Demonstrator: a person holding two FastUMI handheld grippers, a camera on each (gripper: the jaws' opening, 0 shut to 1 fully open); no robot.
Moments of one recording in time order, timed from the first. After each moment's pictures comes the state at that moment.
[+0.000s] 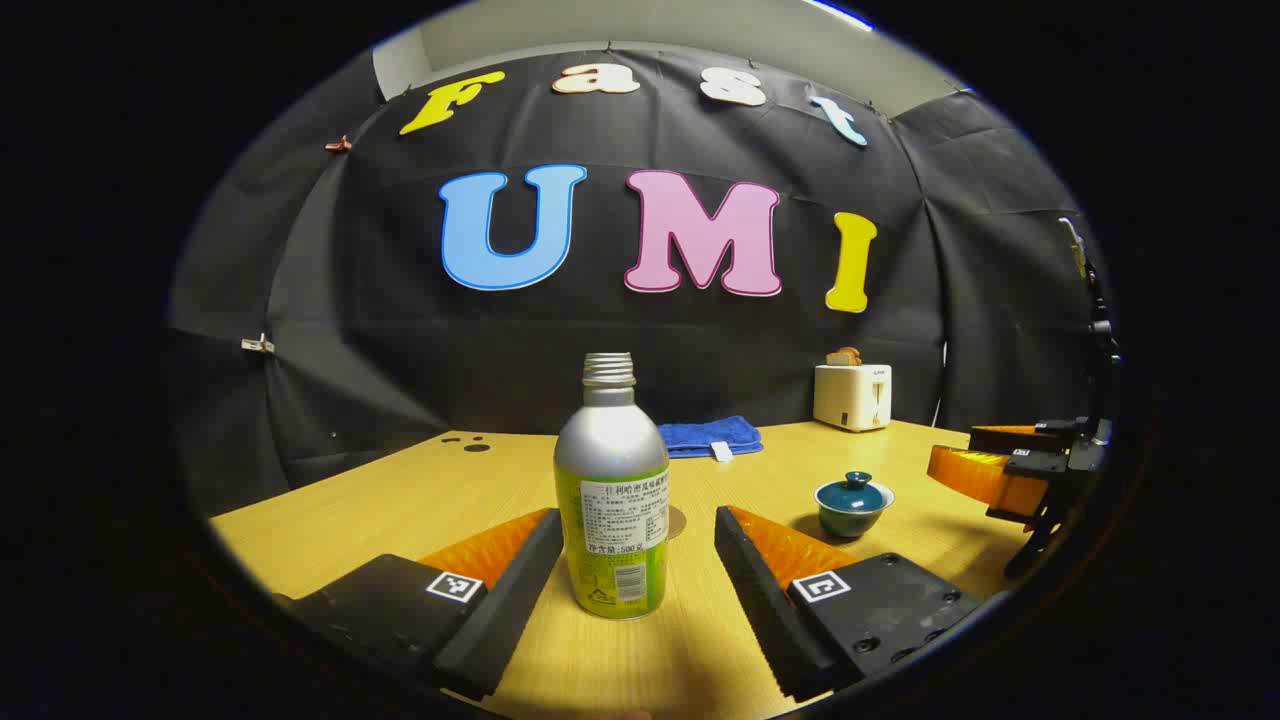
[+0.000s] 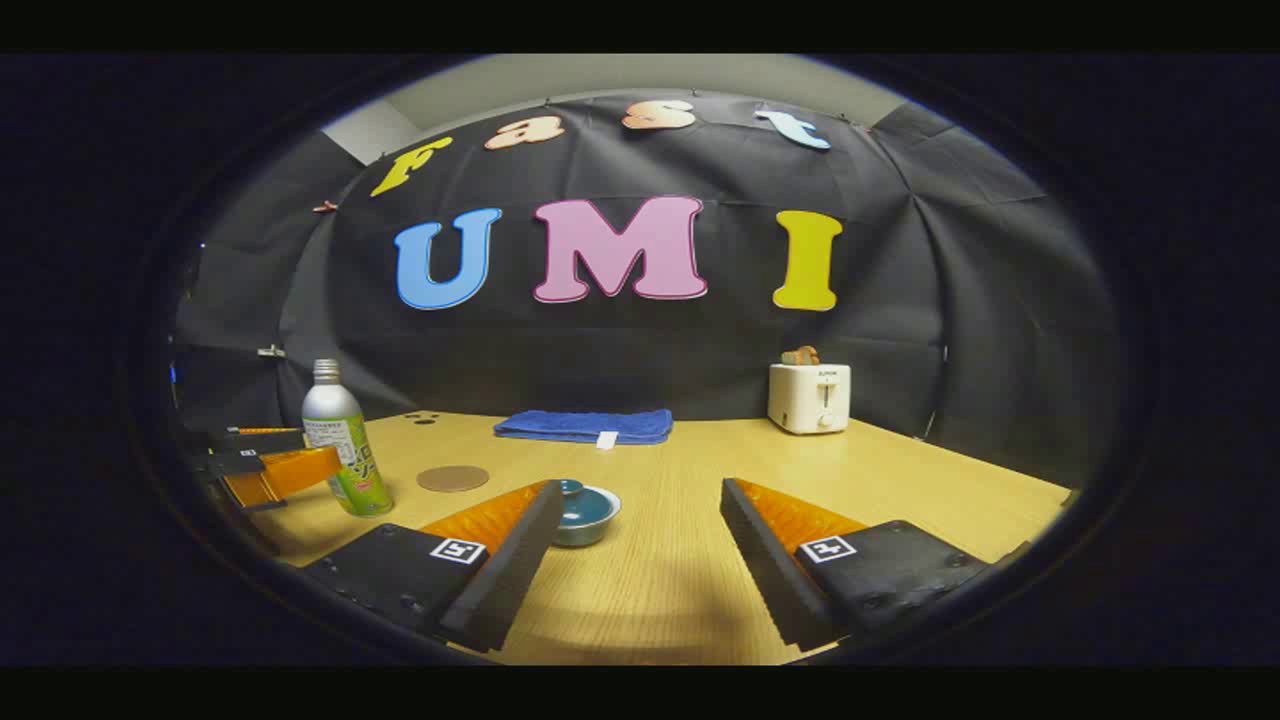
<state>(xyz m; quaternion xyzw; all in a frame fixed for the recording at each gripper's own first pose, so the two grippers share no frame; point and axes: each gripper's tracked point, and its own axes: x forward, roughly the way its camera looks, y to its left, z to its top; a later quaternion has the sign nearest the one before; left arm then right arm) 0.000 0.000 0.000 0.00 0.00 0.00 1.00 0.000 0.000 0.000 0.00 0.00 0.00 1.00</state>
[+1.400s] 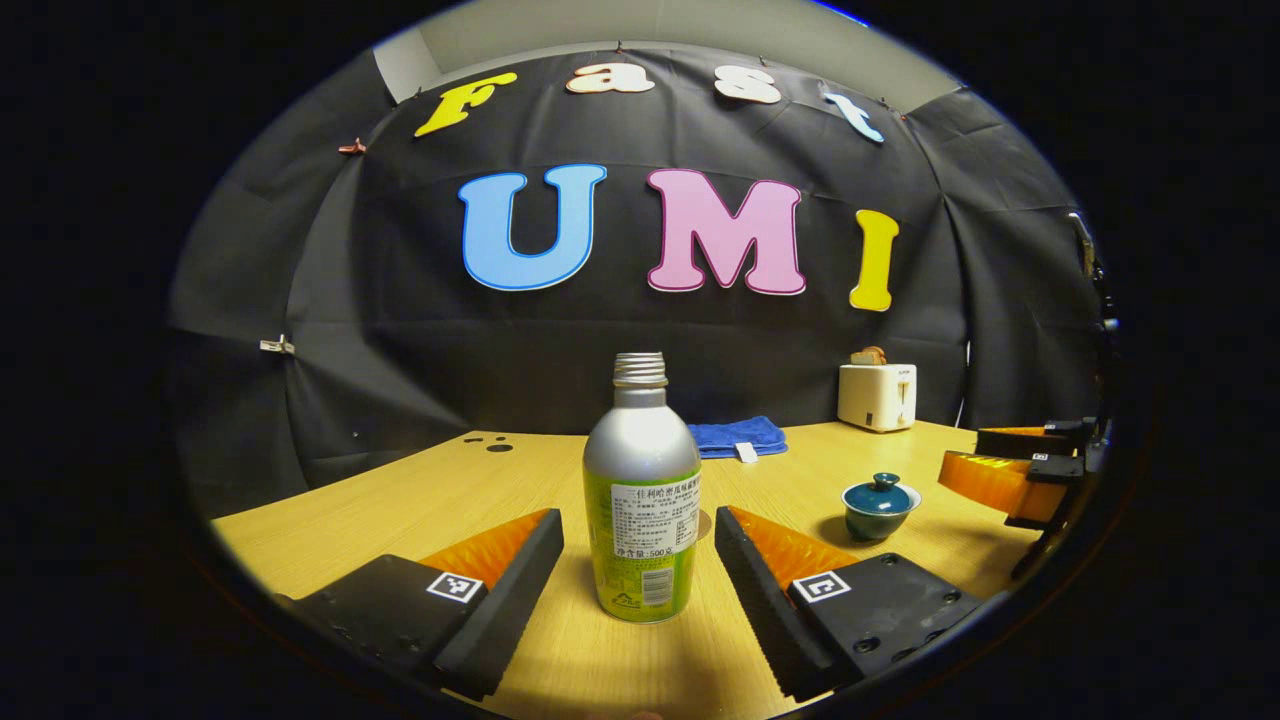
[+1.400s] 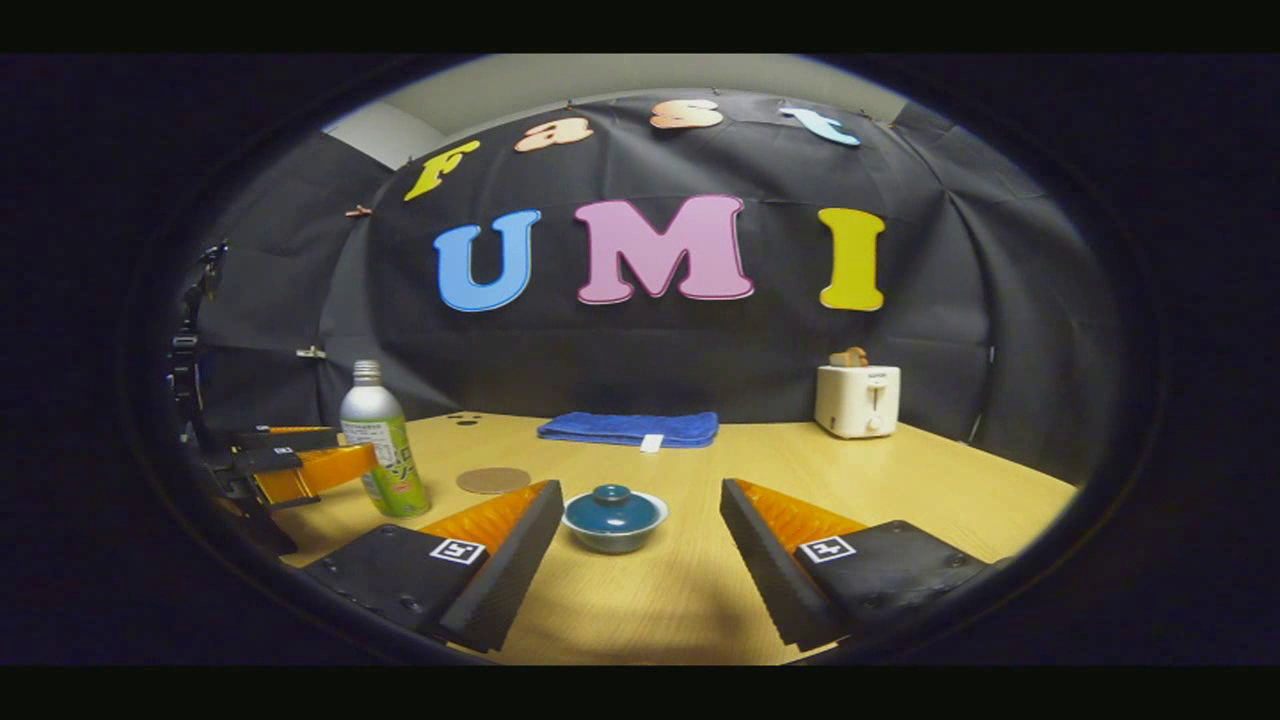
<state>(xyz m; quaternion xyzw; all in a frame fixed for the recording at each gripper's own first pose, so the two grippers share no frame) 0.005 0.013 -0.004 0.00 0.00 0.03 1.00 0.016 0.036 -0.005 0.00 0.00 0.08 1.00</state>
